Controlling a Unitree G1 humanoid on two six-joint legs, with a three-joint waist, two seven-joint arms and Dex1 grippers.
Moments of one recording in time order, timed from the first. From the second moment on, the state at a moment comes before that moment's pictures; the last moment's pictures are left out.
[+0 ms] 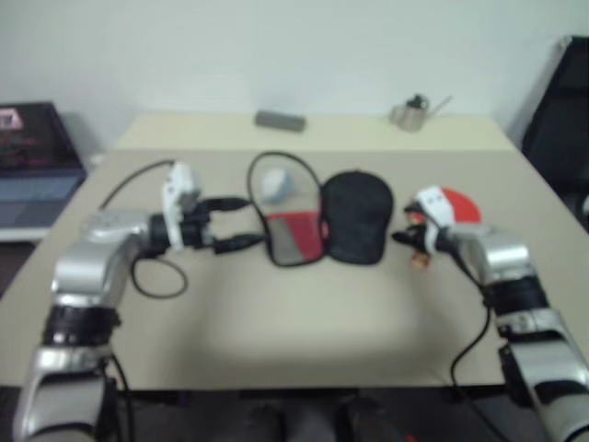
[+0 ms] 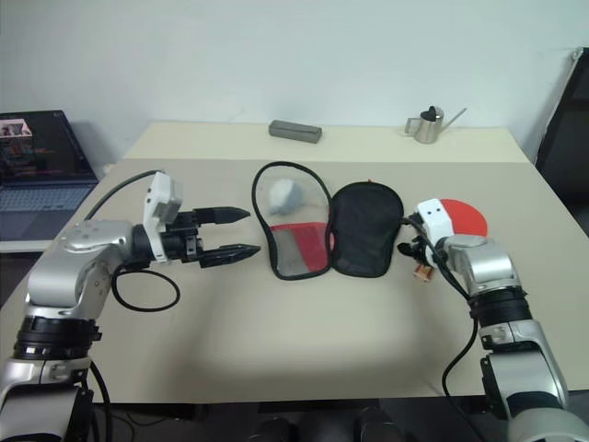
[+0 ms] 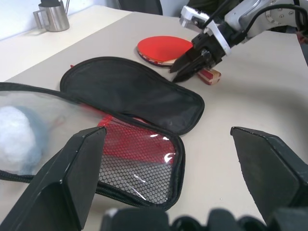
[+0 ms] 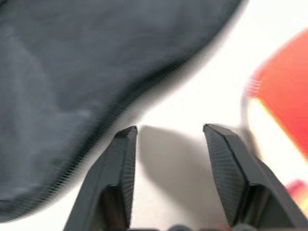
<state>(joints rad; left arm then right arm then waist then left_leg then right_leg) -0.58 0.76 0.07 0.07 -0.49 0.47 -1.21 -0.76 -0.56 0.04 0.35 0.18 0.87 0.56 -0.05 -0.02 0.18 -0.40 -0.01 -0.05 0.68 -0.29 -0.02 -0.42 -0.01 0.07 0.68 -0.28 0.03</state>
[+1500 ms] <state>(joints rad) -0.71 0.70 0.01 0.16 -0.46 0.42 -1.28 -0.57 -0.15 -0.27 -0.23 0.14 1.38 0.00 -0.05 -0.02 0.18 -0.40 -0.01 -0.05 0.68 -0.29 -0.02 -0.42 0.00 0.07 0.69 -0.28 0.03</state>
